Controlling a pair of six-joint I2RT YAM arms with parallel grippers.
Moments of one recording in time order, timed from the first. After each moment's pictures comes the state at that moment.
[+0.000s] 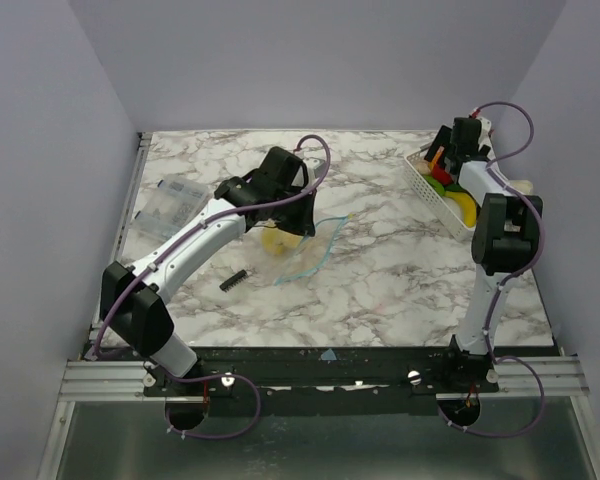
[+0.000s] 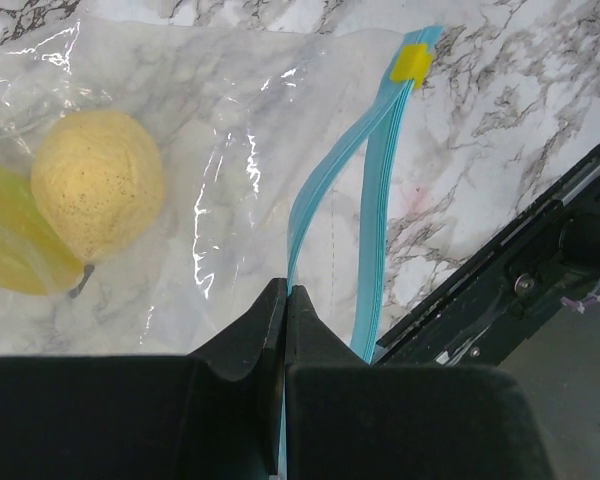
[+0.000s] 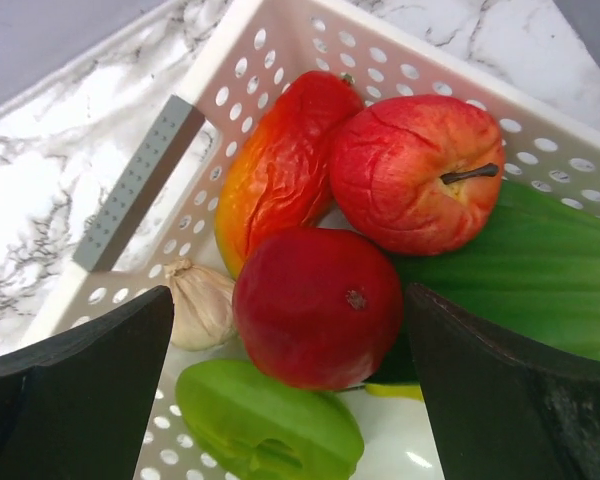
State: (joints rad) left arm -0.65 1.56 1.46 -0.75 0.28 -0.29; right arm -0.07 2.09 1.61 -0.11 0.26 0.35
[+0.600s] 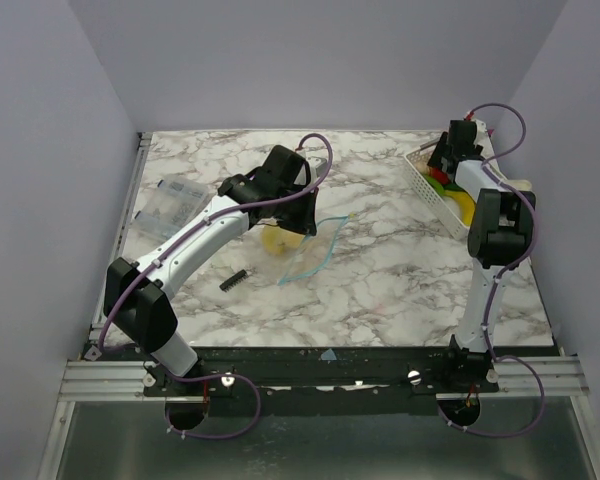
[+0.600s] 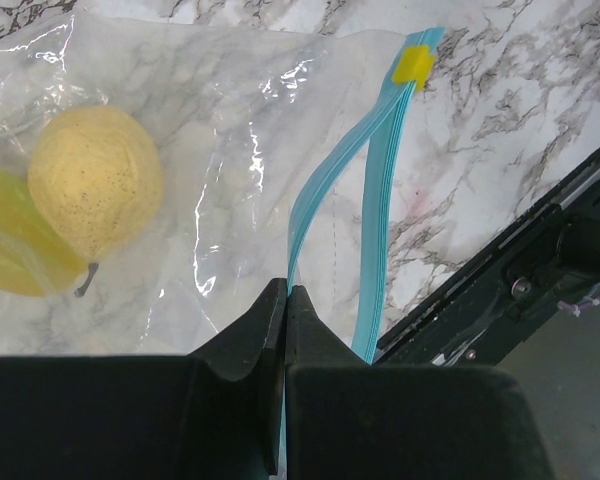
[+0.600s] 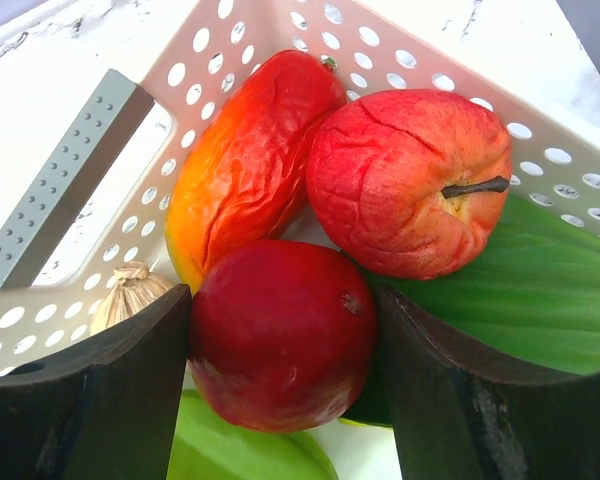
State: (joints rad) left arm -0.66 1.59 1.50 -0.77 0.28 -0.30; right arm -0.07 2.20 1.69 -0.13 0.30 0.27
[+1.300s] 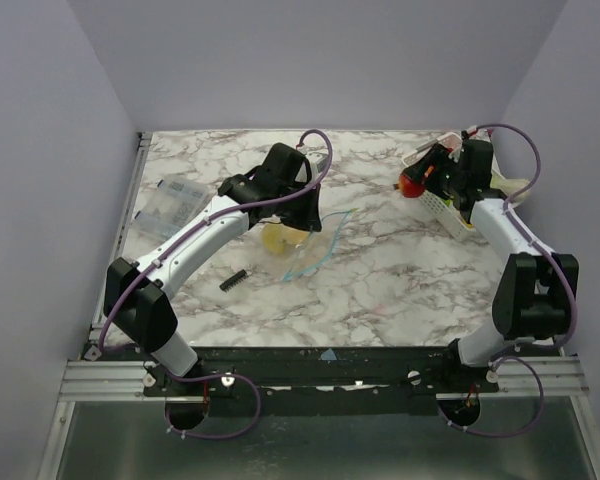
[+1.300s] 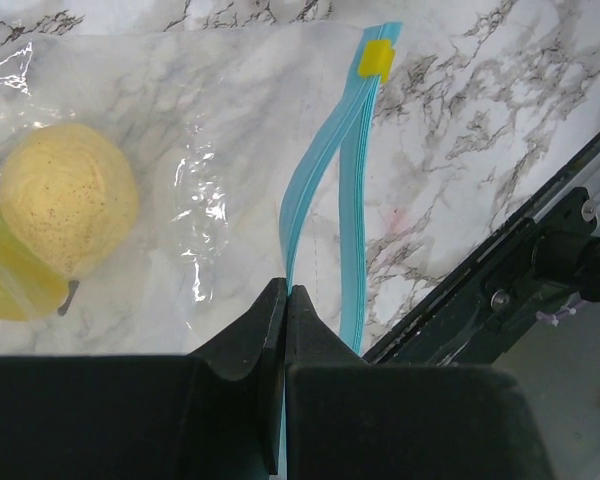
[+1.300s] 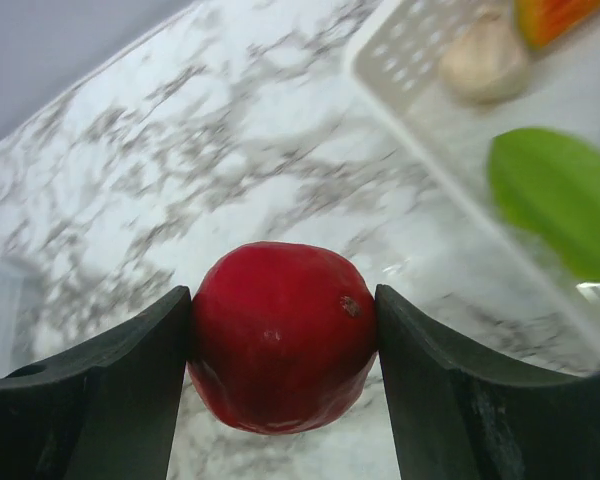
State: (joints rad) left arm -0.66 1.59 1.50 -0.71 0.31 -0.33; right arm -0.02 1.60 1.15 -0.07 -0.20 0.50
